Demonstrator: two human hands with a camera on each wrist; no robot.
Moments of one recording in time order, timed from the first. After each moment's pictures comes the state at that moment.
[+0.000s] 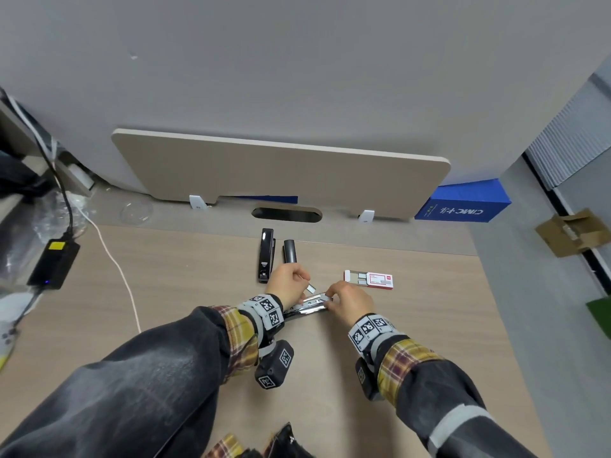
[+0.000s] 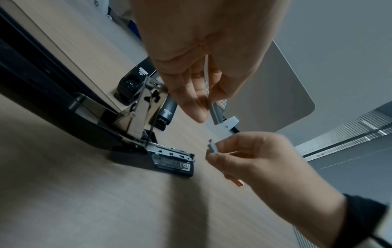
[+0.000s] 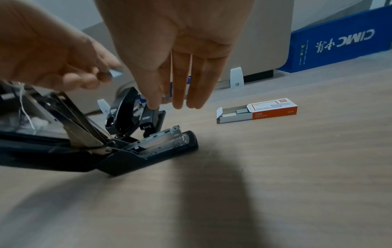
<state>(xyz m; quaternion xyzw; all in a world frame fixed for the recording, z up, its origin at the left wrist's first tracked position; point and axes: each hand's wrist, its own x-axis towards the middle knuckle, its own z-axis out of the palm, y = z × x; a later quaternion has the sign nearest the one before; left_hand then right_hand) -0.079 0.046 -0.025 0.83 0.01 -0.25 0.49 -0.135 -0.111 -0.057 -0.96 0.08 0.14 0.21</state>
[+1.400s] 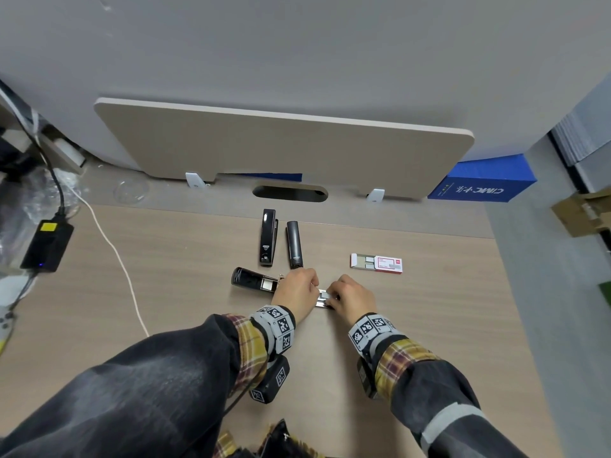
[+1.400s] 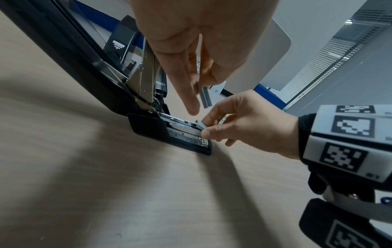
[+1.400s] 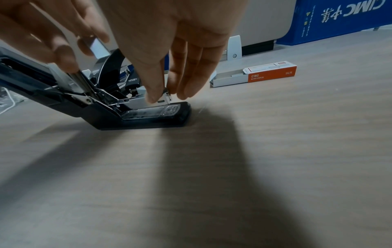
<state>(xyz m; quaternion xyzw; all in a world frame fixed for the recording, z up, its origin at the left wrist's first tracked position) -0.103 0.039 -0.055 0.92 -0.13 -0.21 0.31 -0.144 -0.111 -0.114 -0.97 0.05 0.13 0.19</state>
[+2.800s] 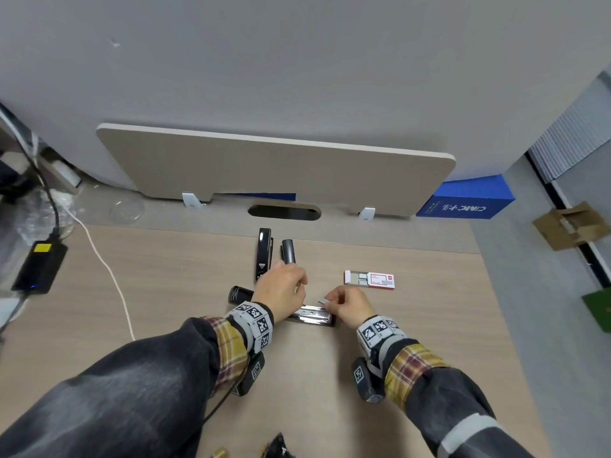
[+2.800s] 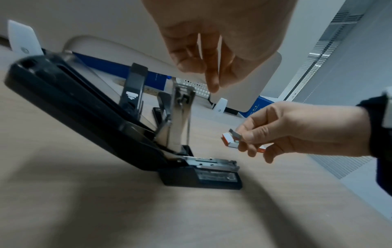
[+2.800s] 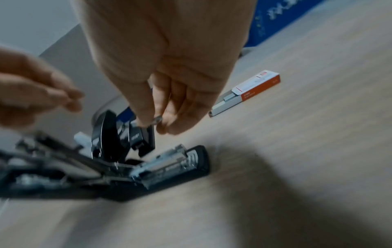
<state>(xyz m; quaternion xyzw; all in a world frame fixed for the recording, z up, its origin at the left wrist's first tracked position) -0.069 0.065 -0.034 0.93 -0.27 -0.10 0.22 -0.127 -0.121 -0.082 -0.86 0.18 0.17 0.45</state>
